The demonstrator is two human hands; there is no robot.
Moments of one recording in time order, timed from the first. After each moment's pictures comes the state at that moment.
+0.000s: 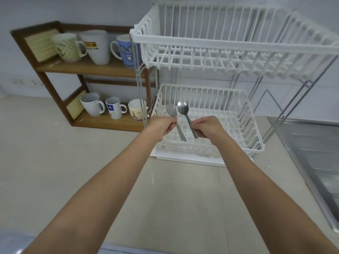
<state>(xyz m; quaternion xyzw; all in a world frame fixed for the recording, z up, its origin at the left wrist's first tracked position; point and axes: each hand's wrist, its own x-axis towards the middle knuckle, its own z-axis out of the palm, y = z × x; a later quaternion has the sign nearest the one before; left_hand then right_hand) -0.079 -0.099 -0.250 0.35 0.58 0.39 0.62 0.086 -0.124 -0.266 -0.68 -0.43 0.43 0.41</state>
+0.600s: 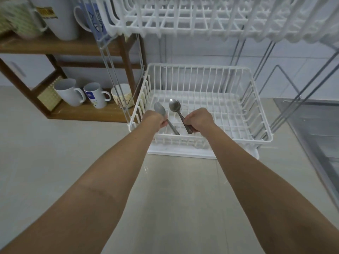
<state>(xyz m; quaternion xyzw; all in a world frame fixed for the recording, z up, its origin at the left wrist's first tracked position) -0.043 -0.030 -0.331 0.32 0.67 0.35 0.57 0.094 -0.078 -0.322 -0.76 -0.44 0.37 0.29</state>
